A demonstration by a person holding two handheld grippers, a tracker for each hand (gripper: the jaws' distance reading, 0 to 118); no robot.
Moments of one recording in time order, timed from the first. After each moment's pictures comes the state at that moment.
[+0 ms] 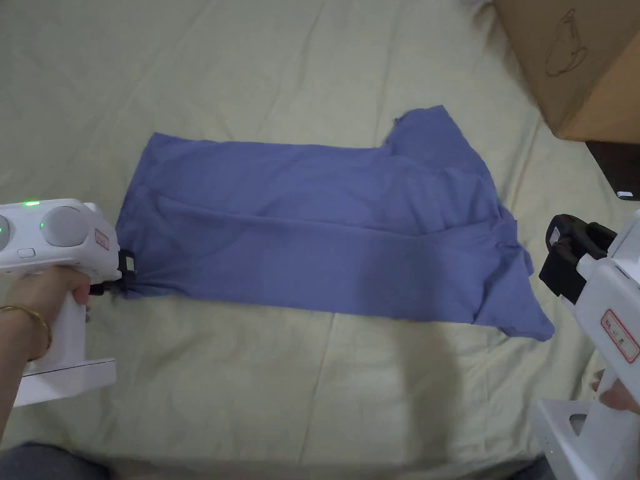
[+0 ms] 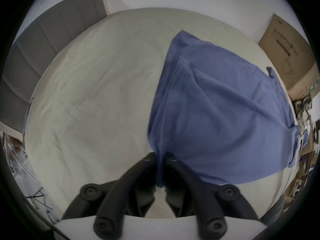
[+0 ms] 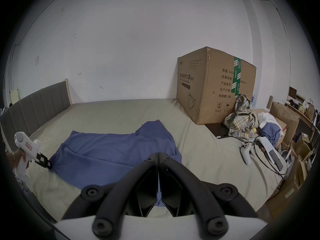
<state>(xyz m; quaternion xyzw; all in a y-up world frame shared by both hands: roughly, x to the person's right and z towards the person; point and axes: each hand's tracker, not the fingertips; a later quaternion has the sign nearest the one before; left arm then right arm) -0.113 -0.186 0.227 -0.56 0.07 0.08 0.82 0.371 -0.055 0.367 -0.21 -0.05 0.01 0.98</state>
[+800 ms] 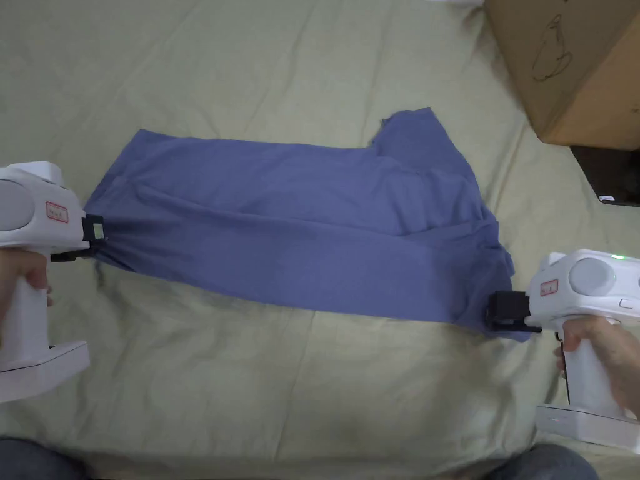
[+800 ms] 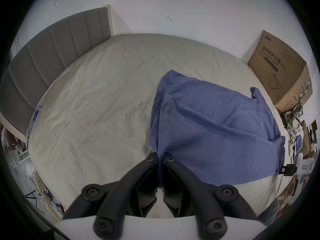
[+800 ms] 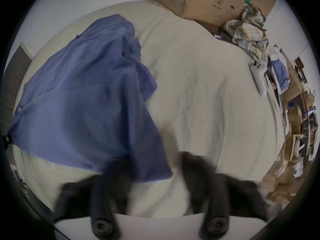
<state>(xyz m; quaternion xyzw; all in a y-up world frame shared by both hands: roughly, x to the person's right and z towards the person) -0.104 -0.126 0.244 -0.48 0.07 0.08 0.87 0.469 -0.183 0.264 -0.60 -0.11 -0.03 0.79</state>
